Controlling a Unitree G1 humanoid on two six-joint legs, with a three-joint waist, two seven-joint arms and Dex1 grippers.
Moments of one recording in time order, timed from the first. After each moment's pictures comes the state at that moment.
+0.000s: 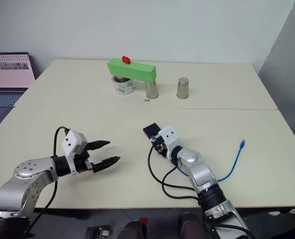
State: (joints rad) left arm -0.10 0.72 0.16 -0.14 -0.43 0.45 -0.91; right arm -0.48 -0.08 0.31 0.21 0.03 0.35 0.41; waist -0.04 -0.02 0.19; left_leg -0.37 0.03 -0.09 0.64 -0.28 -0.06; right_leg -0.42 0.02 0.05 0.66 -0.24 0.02
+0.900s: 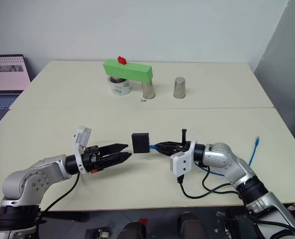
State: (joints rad) left arm -0.22 0.65 0.18 -0.14 -0.82 0.87 -0.98; right arm -0.51 -0.56 0.44 0.15 -0.26 -0.69 0.64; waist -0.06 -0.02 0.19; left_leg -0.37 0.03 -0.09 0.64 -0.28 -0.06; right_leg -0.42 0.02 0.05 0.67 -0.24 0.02
